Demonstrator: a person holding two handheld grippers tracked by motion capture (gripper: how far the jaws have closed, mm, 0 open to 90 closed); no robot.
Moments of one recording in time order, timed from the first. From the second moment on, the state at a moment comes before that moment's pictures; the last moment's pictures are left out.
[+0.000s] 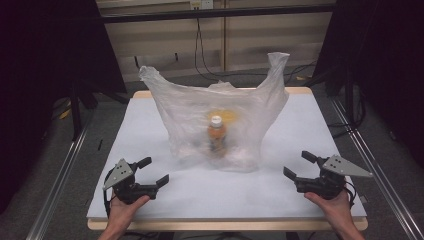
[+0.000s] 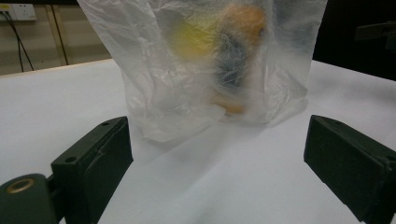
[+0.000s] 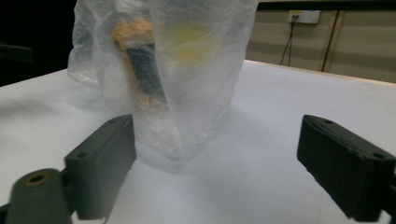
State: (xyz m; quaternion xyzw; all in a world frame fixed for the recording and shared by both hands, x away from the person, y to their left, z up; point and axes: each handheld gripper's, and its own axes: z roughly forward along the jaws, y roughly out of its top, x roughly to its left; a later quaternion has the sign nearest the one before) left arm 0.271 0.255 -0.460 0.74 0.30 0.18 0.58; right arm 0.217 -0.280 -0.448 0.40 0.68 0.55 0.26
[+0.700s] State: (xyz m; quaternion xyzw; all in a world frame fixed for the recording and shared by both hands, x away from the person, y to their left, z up) left arm 0.271 0.248 -0.459 0.76 0.28 0.16 0.57; right arm 0.231 -0.275 -0.446 0.37 0.72 0.55 0.20
